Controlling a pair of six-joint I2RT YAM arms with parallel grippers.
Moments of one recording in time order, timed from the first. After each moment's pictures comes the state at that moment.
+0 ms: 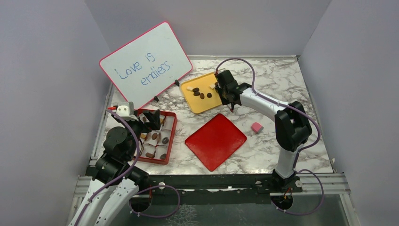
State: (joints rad) left arm -0.47 0.35 0.65 -0.36 -0.32 -0.26; right arm 0.59 1.86 1.40 -0.45 0.30 0.08
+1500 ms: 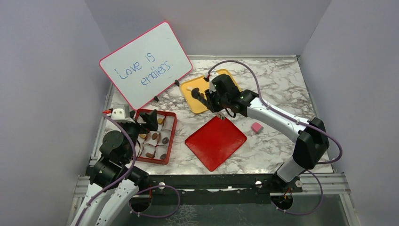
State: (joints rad) left arm -0.47 0.32 0.65 -0.36 -0.34 -0.26; right arm 0.73 1.61 1.33 -0.46 0.05 0.15
